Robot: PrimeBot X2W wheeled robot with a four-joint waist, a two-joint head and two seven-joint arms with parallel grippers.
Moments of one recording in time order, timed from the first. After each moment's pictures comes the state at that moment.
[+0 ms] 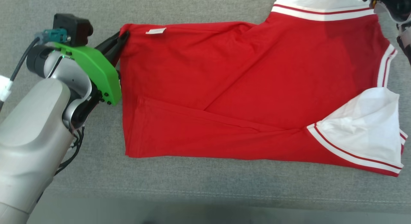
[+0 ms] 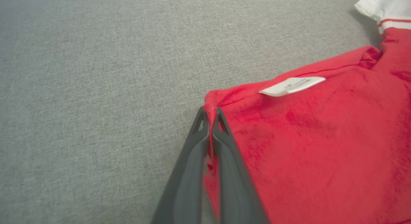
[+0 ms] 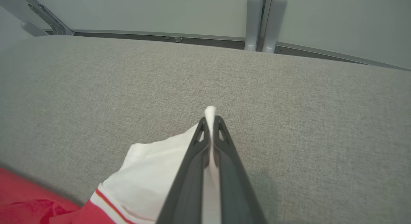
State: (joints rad) left arm -0.96 0.46 -0.79 0.51 -0.87 -0.12 0.11; right arm -1.30 -0.41 0.48 0.77 0.69 0.13 0.44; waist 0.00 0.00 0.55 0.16
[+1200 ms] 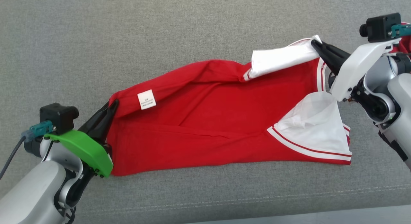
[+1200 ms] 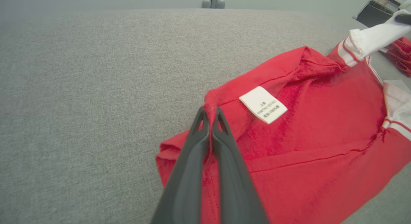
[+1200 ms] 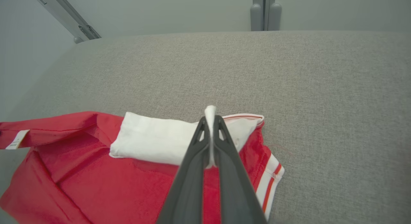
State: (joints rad) left arm -0.52 0.65 -0.75 0.18 -0.94 0.01 -0.08; right arm -0.81 -0.58 0.63 0.38 0.97 0.13 0.19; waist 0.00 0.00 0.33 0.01
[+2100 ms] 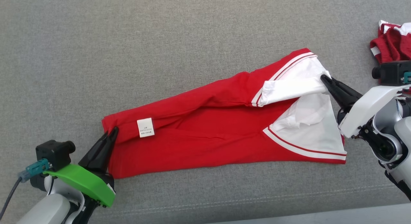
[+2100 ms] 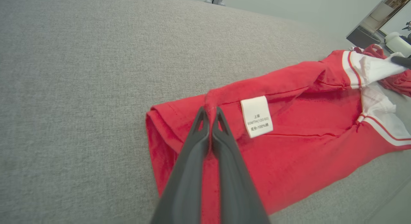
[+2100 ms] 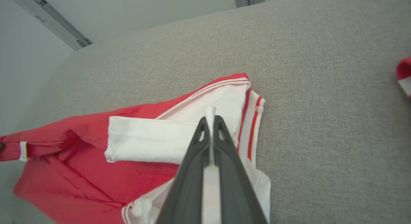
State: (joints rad) left arm -0.33 0.64 -0.71 0.14 -1.00 0.01 -0.23; right arm -0.54 -0.60 0.50 0.25 1.00 0.13 0.10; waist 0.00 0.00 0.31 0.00
